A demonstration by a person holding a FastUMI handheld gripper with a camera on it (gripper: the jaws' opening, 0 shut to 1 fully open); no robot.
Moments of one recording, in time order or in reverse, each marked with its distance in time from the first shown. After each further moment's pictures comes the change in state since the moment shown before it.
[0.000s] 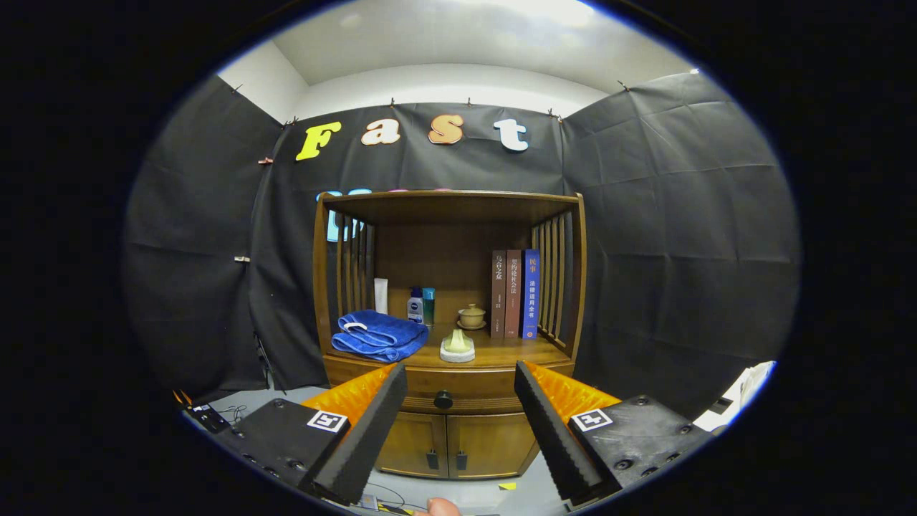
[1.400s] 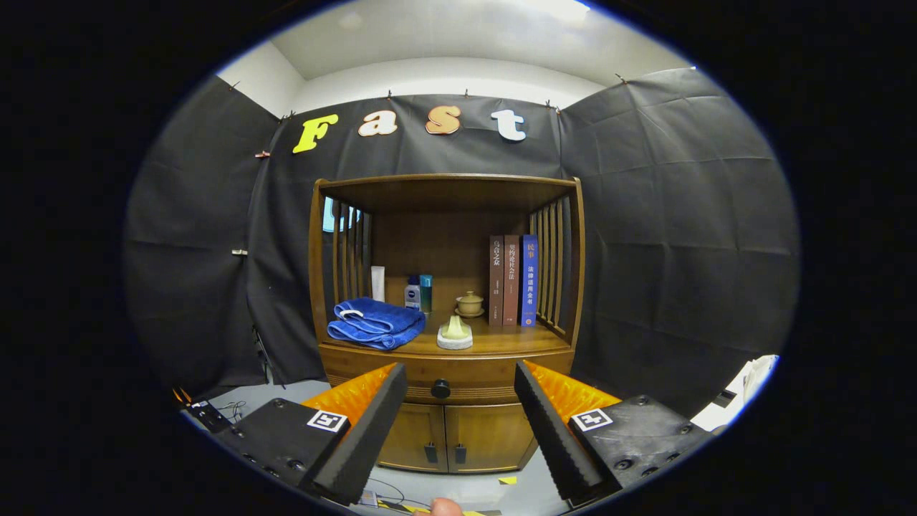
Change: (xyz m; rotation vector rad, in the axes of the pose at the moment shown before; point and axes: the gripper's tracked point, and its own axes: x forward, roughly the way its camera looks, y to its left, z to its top) arm 0.001 -0.004 -0.017 0.013 0.025 -0.006
